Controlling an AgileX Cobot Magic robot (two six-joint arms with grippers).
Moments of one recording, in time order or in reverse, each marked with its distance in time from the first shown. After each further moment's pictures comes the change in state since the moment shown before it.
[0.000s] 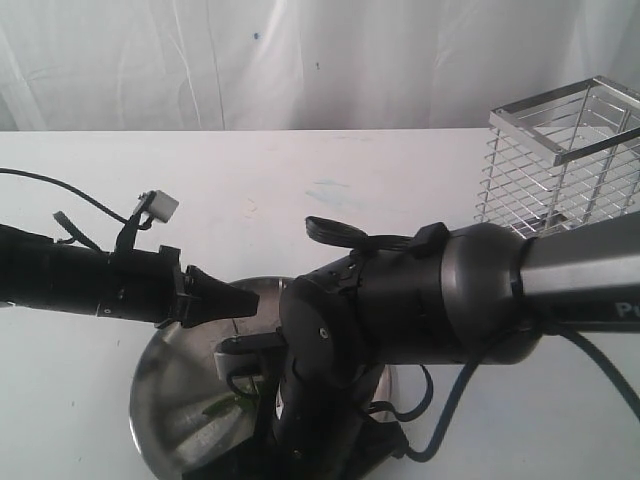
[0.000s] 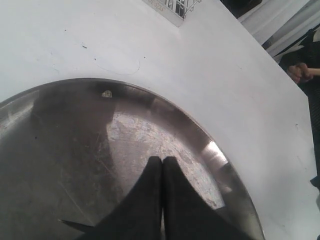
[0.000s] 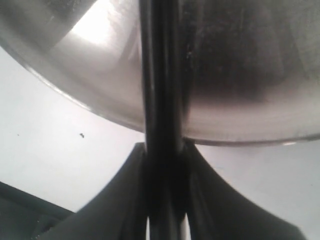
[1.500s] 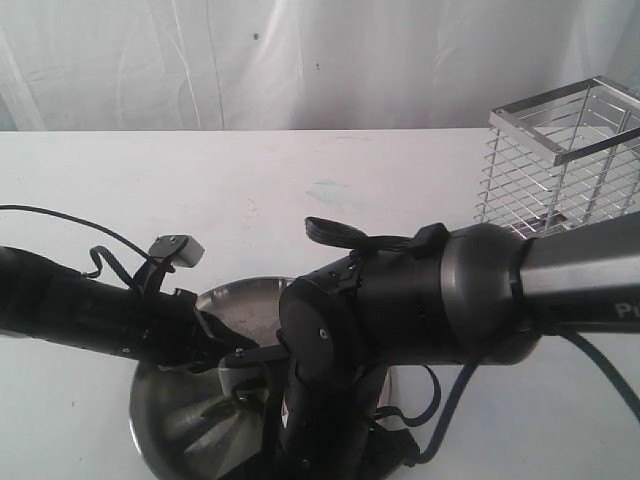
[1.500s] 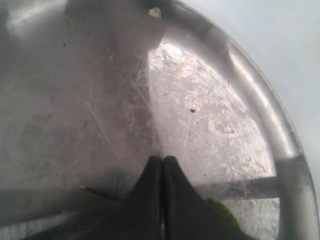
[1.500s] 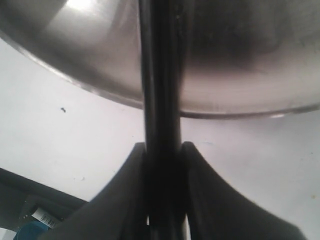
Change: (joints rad) left arm -0.113 -0.005 0.074 -0.028 -0.276 -0.086; right arm 0.000 0.002 0.000 0.000 0.072 -0.010
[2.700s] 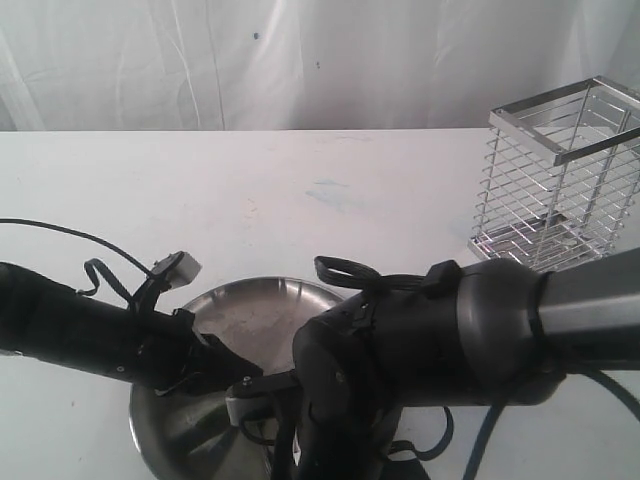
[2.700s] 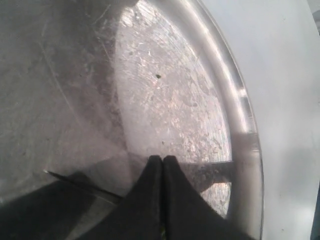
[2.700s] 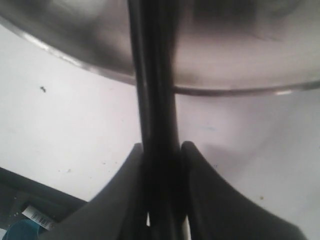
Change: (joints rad) left arm 0.000 -0.002 0.057 0.045 0.081 -0.153; right arm 0.031 -0.011 0.090 0.009 -0.073 0.002
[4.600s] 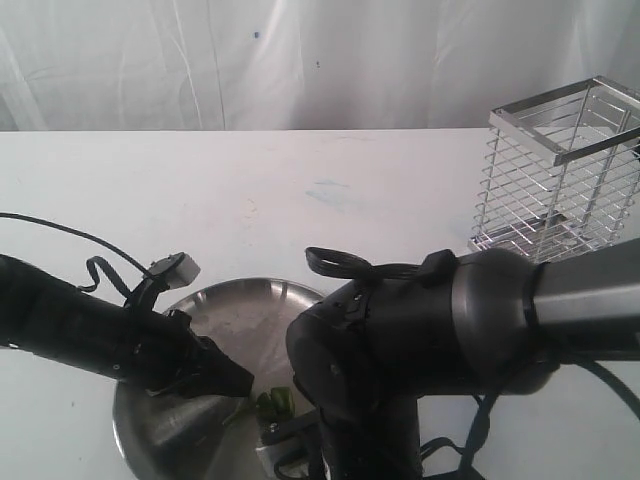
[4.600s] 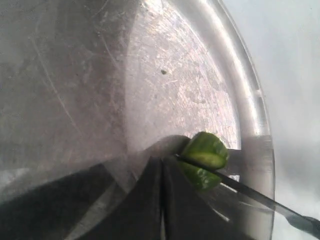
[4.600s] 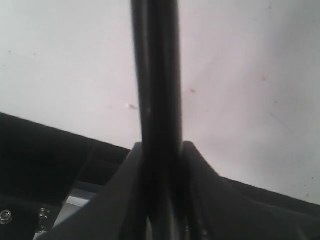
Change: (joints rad) left arm -0.004 -0.032 -0.014 0.074 -0.061 -0.090; right arm 0.000 -0.003 -0.032 -0.063 0.354 -0.020
